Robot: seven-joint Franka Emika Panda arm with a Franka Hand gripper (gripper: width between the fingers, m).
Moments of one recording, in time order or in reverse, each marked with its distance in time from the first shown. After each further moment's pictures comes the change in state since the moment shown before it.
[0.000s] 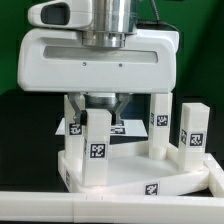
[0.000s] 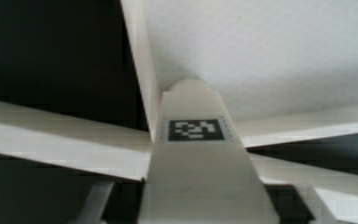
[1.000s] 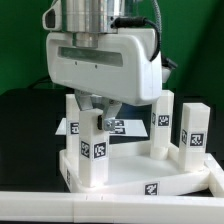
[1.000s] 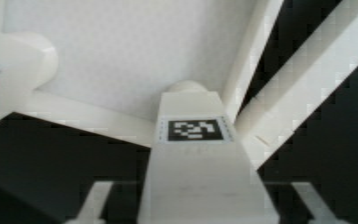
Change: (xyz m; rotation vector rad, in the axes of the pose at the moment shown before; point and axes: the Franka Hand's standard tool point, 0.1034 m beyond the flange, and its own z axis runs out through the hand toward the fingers) arm -0.001 0.001 0.002 0.041 -0.020 1.036
